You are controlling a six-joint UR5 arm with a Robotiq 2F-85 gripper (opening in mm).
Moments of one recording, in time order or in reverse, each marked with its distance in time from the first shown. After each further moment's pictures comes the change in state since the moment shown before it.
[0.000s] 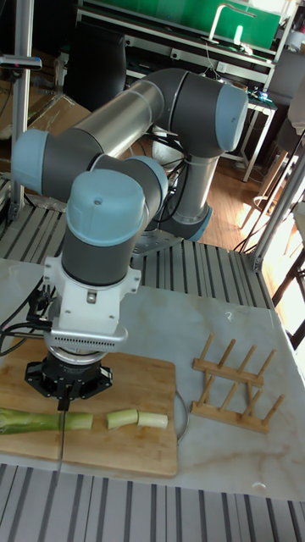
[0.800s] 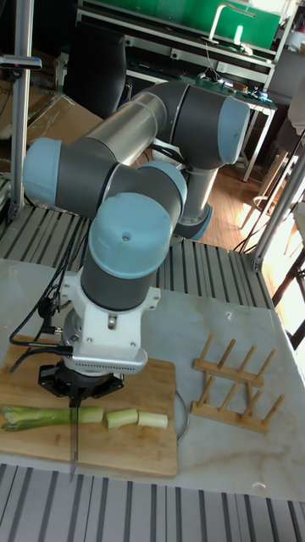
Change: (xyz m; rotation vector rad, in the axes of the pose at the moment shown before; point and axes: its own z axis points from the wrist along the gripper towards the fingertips) arm 0.015 0.018 -0.003 0.026 0.139 -0.027
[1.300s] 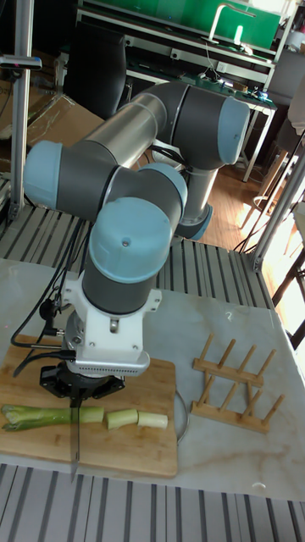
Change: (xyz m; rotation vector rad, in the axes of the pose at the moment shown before) arm 0.002 0.007 0.000 -0.020 0.005 -0.007
